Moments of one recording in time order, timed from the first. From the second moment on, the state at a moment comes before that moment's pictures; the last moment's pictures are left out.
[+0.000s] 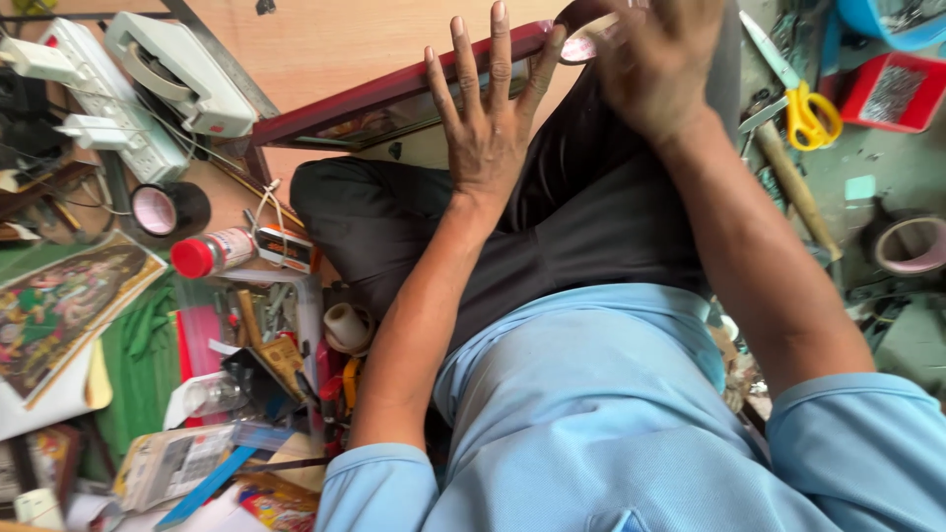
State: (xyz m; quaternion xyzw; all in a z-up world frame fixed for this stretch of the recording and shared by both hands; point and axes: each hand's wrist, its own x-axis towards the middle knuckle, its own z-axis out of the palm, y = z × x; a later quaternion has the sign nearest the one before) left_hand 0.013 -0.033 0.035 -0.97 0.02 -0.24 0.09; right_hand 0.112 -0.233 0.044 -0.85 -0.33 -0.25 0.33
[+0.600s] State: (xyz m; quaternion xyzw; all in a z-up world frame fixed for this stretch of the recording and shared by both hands) left_hand -0.001 -0.005 0.012 -0.98 0.00 -0.21 -0.02; right_hand 0.111 -0.221 0.029 -0.78 -0.51 -0.35 0.10
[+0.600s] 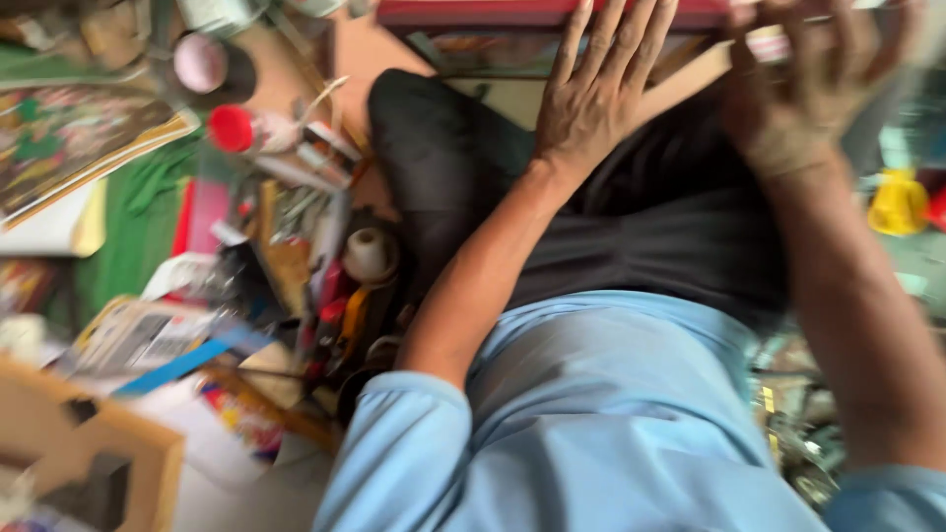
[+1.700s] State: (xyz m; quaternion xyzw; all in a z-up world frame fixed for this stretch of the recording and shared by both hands) left_hand -0.068 0.180 0.011 -0.60 -0.27 -0.30 -0.68; right_hand 0.096 -0.202 0.078 -0.78 -0.51 -0.33 0.13
